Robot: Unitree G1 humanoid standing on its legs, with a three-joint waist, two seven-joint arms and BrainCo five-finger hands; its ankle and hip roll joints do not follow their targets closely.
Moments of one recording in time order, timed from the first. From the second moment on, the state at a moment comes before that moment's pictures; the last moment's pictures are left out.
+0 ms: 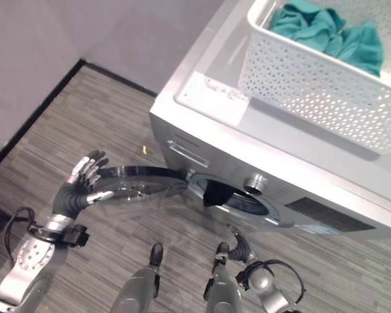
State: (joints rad) left arm 0.21 0.66 -0.13 -0.28 -0.55 -0.23 0.08; right arm 0.09 -0.38 0.31 0.52 -0.16 -0.14 -0.15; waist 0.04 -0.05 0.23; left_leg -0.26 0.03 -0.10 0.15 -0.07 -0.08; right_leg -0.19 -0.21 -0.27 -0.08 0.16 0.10
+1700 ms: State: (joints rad) left arm 0.25 0.40 -0.19 -0.16 -0.47 -0.10 -0.03; right arm -0.12 -0.83 -0.29 -0.22 -0.41 -0.08 -0.38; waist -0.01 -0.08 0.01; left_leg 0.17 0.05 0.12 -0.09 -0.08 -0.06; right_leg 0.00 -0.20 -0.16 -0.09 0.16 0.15
